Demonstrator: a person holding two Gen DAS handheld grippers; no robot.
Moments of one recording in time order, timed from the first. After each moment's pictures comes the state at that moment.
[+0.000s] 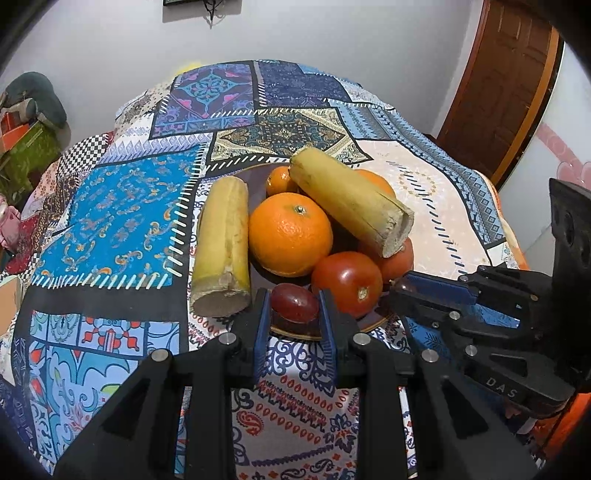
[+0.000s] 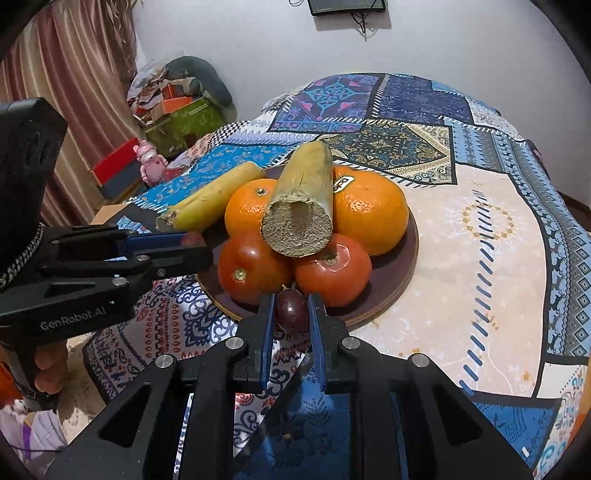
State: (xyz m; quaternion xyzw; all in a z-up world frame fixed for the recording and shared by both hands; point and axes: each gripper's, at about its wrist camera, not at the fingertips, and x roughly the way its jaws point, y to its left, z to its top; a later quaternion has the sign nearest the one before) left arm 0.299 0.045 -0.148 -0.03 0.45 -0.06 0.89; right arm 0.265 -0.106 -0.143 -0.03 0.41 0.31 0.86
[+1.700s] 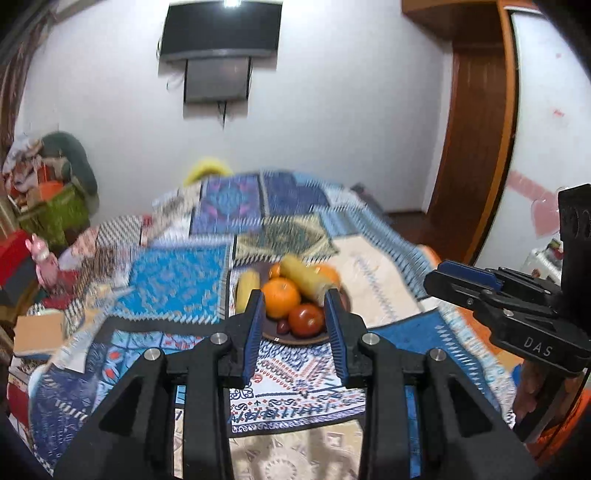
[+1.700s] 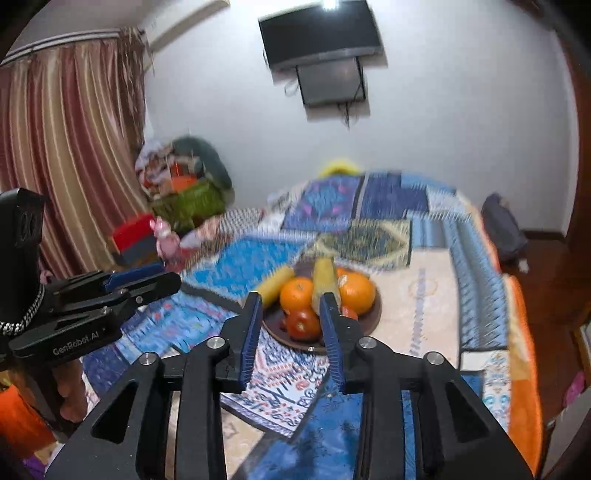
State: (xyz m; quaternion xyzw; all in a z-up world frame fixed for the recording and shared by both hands) left arm 0.141 0.031 -0.007 -0.02 0.26 -0.05 0.96; right arm 0.137 -0.145 -0.004 0.01 0.24 0.27 0.93
